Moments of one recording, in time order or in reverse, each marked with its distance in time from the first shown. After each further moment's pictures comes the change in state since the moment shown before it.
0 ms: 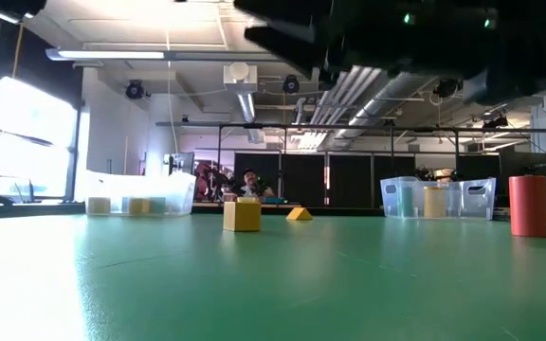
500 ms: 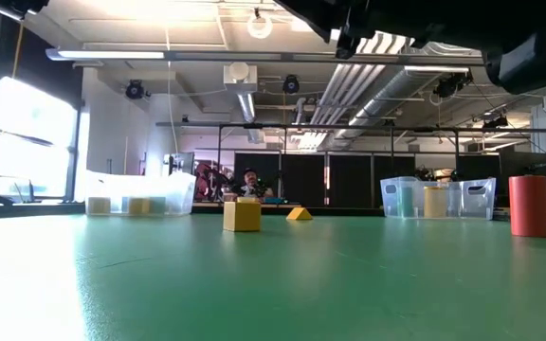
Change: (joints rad) left arm -0.005 0.060 0.053 -0.002 0.010 0.024; right arm 0.100 -0.003 0.012 0.081 0.093 -0.151
